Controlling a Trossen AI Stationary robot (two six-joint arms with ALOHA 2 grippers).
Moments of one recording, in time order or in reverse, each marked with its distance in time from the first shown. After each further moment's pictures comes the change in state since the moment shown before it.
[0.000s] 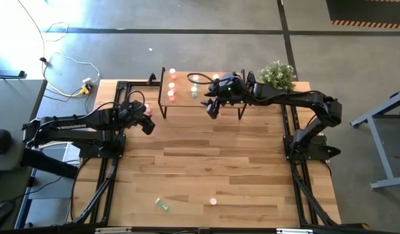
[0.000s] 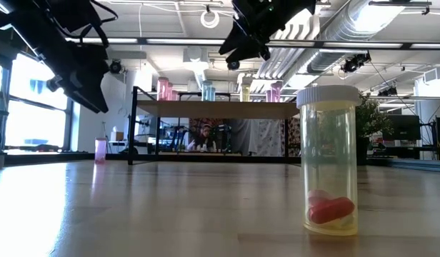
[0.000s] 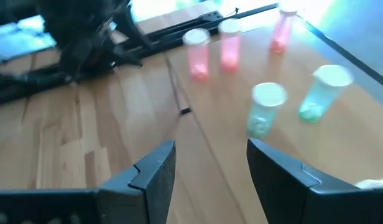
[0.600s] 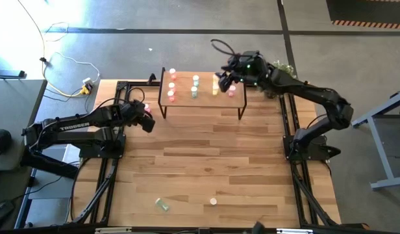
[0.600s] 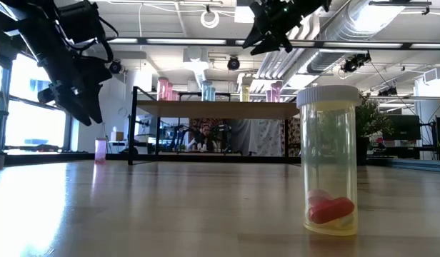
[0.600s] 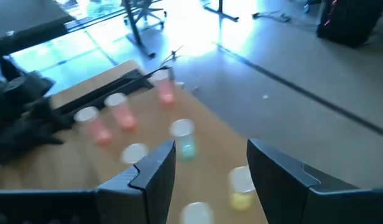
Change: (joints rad) left arm 0.142 0.060 0.000 -0.048 0.164 -0.125; right arm -0.205 -0.121 0.001 0.017 0.078 0.058
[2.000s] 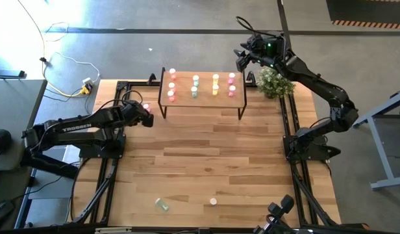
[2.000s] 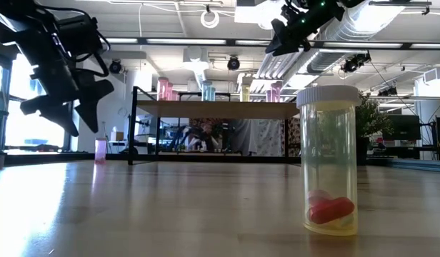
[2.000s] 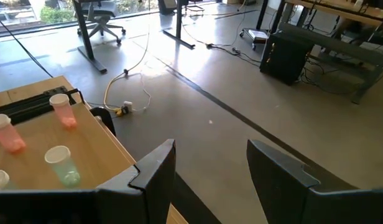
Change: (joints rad) left arm 0.057 0.001 -0.076 0.019 -0.031 -0.293; right arm -0.326 -0.054 0.000 0.055 -0.111 -0.268
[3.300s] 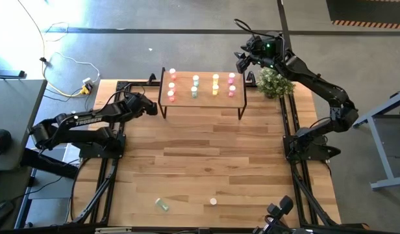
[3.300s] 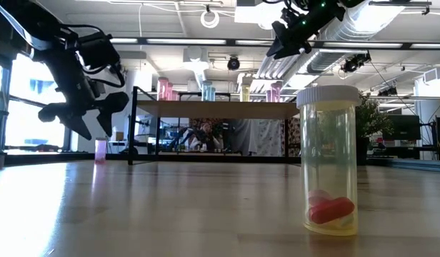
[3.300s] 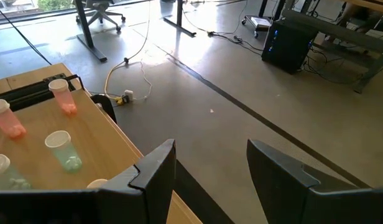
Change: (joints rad) left arm 0.176 0.219 0.000 0.307 -0.074 0.024; right arm 0.000 0.001 0.000 -0.051 0.000 -0.007
